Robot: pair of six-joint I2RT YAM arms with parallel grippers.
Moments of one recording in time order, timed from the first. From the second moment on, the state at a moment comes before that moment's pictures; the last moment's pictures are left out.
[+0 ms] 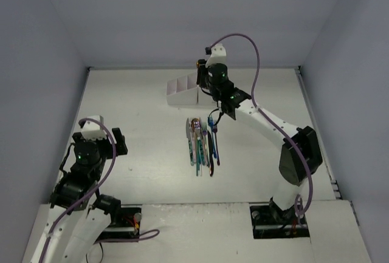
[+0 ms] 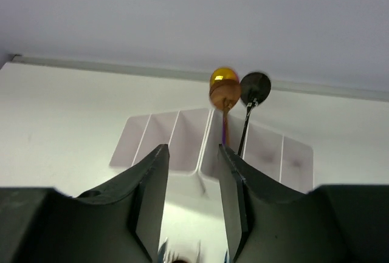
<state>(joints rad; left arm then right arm) -0.29 0.44 0.72 -0.65 -0.33 -0.21 0.62 1.74 1.42 0.13 0.37 0.17</state>
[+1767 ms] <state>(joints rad) -0.30 0.48 0.71 -0.65 -0.32 -0.21 0.64 1.64 0.88 -0.23 0.40 0.45</state>
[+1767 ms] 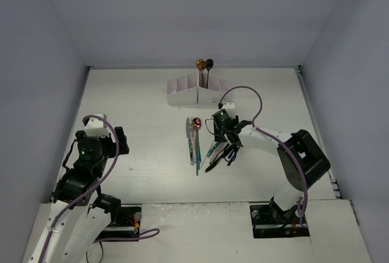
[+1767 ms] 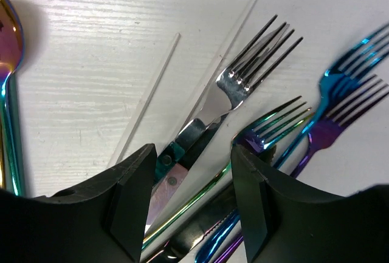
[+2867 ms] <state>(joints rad) -0.30 0.48 0.71 -0.65 -0.32 -0.21 0.79 1.86 1.16 -0.25 0.30 0.49</state>
